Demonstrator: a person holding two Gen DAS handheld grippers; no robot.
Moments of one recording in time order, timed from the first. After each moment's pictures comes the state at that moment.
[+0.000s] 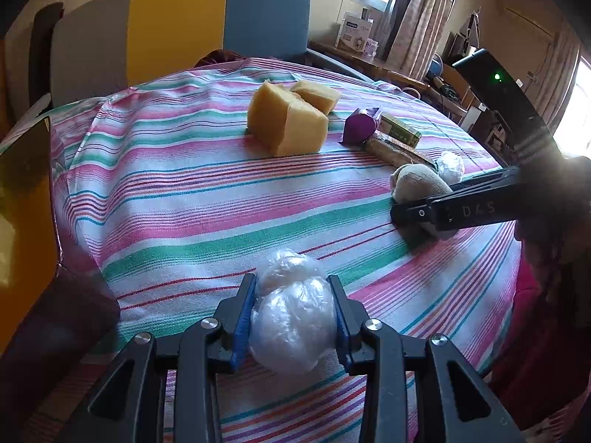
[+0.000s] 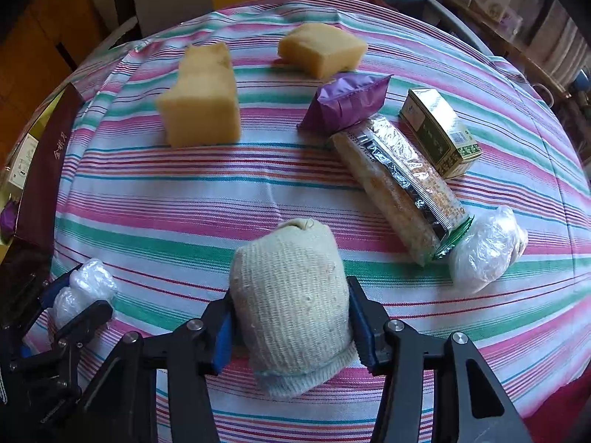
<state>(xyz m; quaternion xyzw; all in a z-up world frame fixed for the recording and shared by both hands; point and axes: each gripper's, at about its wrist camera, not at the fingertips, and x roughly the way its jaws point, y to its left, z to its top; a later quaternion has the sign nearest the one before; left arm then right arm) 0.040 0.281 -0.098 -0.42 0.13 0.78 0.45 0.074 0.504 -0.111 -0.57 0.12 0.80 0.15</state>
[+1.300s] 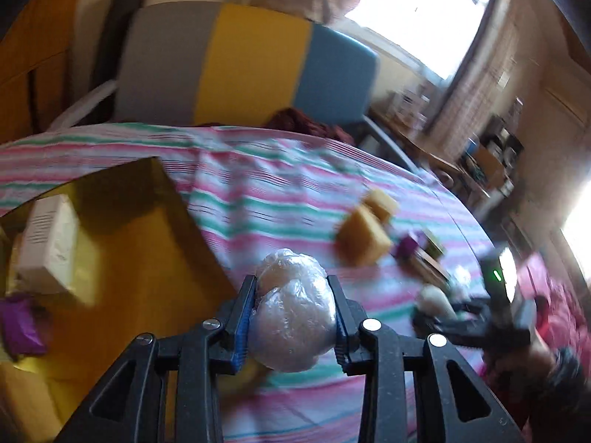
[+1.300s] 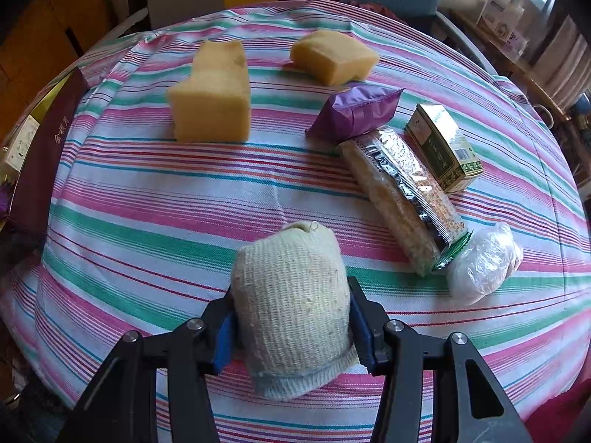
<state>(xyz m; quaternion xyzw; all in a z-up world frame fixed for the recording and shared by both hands) -0.055 0.187 -0.006 -0.42 -0.01 0.83 0.37 0.068 0.511 -0.113 -0.57 0.08 0.81 0.14</state>
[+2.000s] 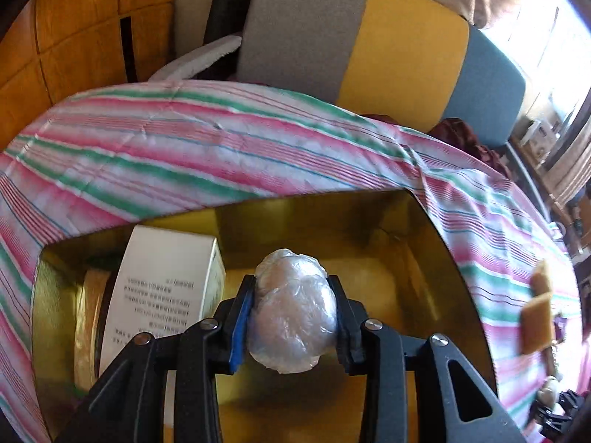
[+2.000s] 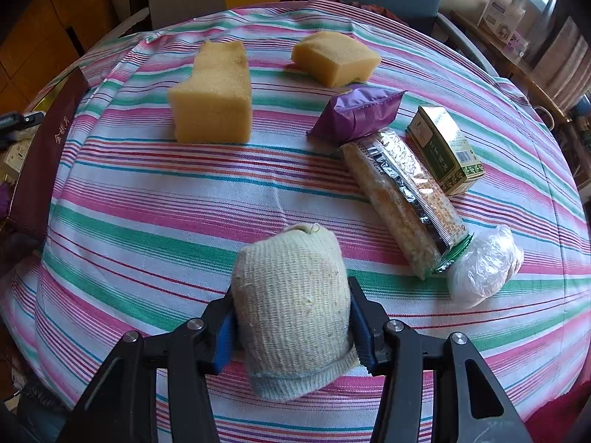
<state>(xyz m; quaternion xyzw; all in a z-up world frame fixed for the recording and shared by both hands) -0.237 0.134 -0.077 -0.48 0.01 0.86 0.17 0.068 0.517 -0.113 -0.57 0.08 0.81 0.14</state>
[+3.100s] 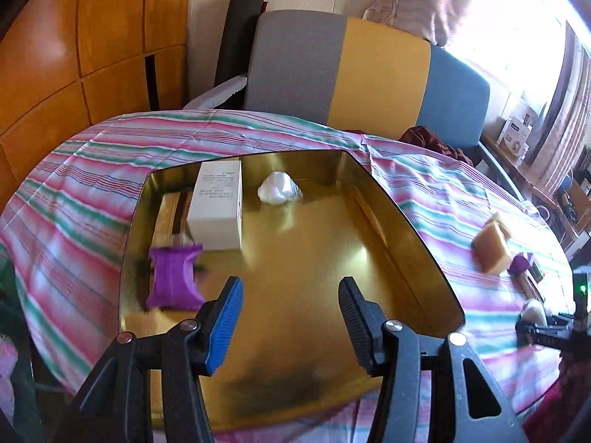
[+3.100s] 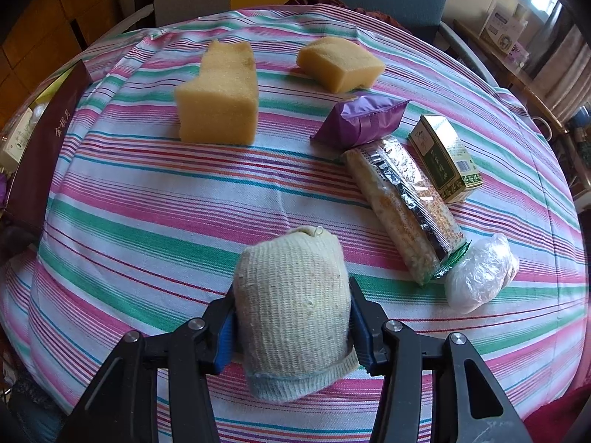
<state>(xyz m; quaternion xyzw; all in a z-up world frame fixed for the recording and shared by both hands) -0.055 0.073 -0.020 -0.41 0.02 0.90 0.17 0.056 0.530 -0.117 -0.57 0.06 0.81 0.14</state>
